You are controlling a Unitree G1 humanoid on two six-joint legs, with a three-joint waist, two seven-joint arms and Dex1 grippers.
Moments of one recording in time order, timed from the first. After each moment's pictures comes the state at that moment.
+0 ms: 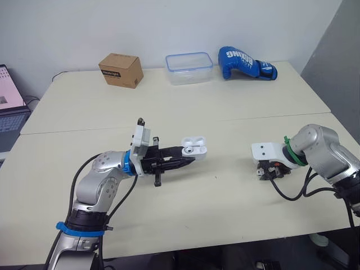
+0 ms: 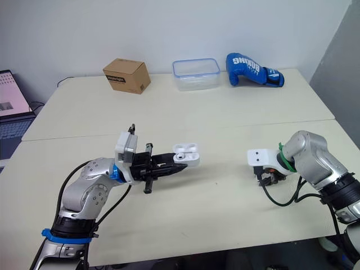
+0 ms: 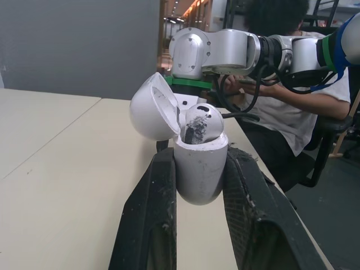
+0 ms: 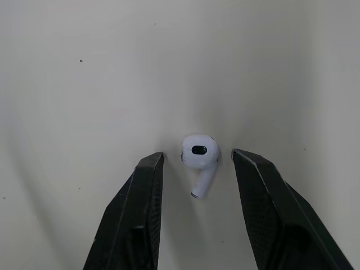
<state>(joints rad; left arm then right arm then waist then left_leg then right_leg) -0.38 0.47 -0.01 -0.11 -0.62 0.32 -1.26 -0.75 -0.97 0.57 -0.01 -0.24 0.54 1.46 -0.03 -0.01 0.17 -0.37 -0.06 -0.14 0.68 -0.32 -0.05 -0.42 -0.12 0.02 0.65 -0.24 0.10</state>
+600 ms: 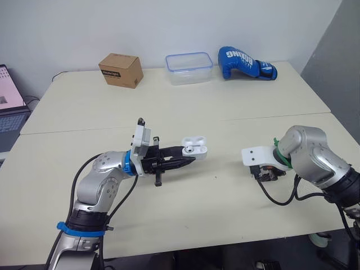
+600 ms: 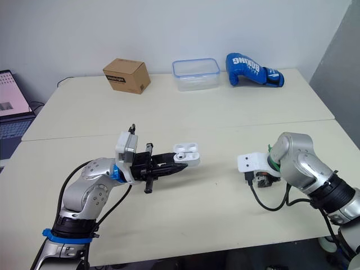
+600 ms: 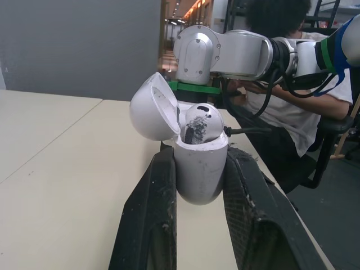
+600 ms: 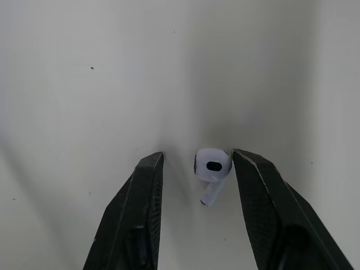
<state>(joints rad) -0.38 0.47 -0.01 -0.11 -0.62 0.32 -1.25 -0.77 -0.93 0.65 -0.15 -0.42 0.70 1.51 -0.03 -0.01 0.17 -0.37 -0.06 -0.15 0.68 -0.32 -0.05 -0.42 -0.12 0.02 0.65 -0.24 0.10</state>
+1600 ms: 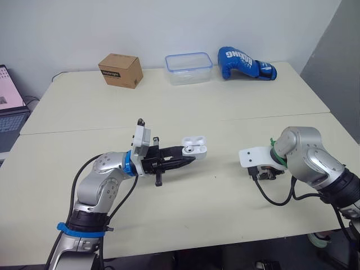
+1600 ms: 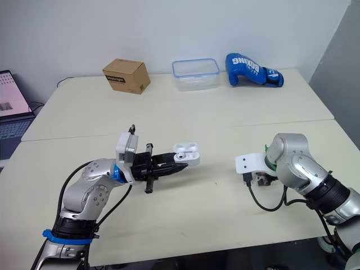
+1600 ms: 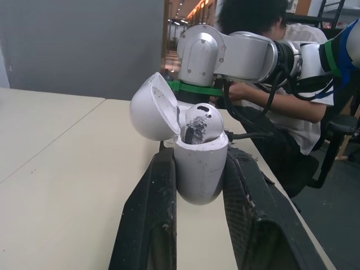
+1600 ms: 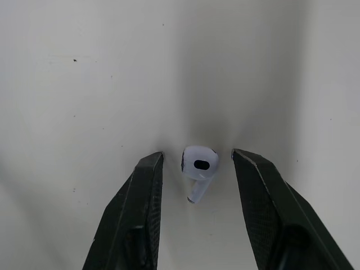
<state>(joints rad) -0.38 0.47 -0.01 -0.11 -0.62 0.32 -1.24 -0.77 -0.90 0.66 -0.15 -0.50 0.68 1.53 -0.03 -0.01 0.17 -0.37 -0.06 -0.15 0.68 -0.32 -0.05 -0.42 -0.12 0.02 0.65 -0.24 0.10</state>
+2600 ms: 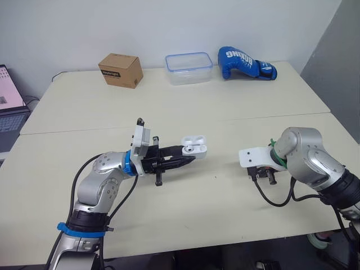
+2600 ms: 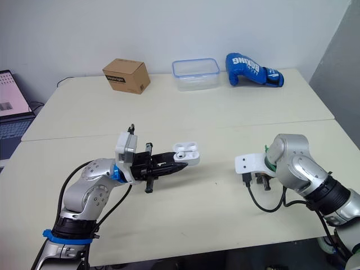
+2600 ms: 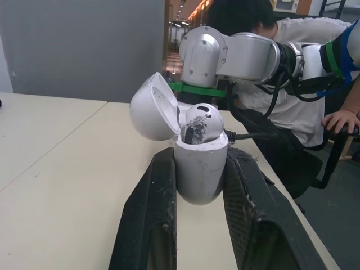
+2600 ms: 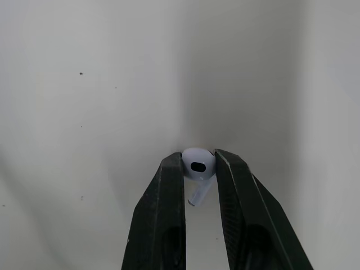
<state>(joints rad) -0.38 0.47 -0.01 -0.10 -0.62 0.29 -1.23 -0.75 -0.91 0.59 -0.19 -0.45 0.77 1.52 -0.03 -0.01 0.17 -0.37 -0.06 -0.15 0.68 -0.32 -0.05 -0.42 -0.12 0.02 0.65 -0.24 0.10</state>
